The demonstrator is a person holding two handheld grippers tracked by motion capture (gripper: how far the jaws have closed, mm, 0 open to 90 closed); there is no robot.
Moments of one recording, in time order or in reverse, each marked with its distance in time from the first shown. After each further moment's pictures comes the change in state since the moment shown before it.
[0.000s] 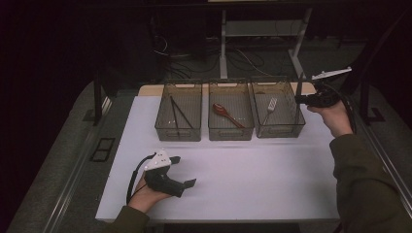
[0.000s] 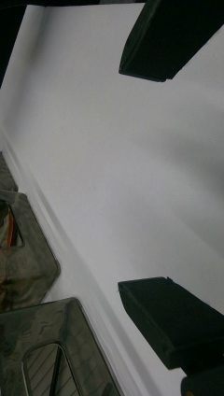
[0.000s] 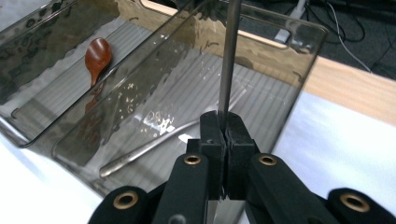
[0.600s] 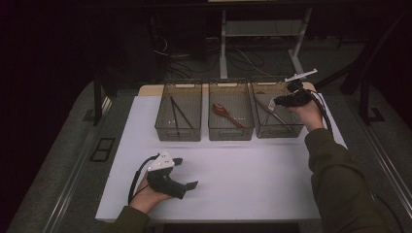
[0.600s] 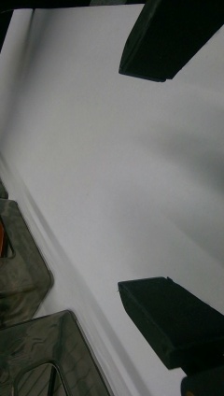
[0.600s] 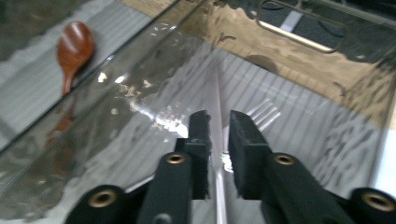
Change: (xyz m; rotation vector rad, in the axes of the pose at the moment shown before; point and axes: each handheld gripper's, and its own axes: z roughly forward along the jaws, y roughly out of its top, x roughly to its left) left arm -0.003 -0.001 0.005 0.029 -0.018 0.018; right arm 0.017 0.012 0.071 0.070 -0.006 -0.028
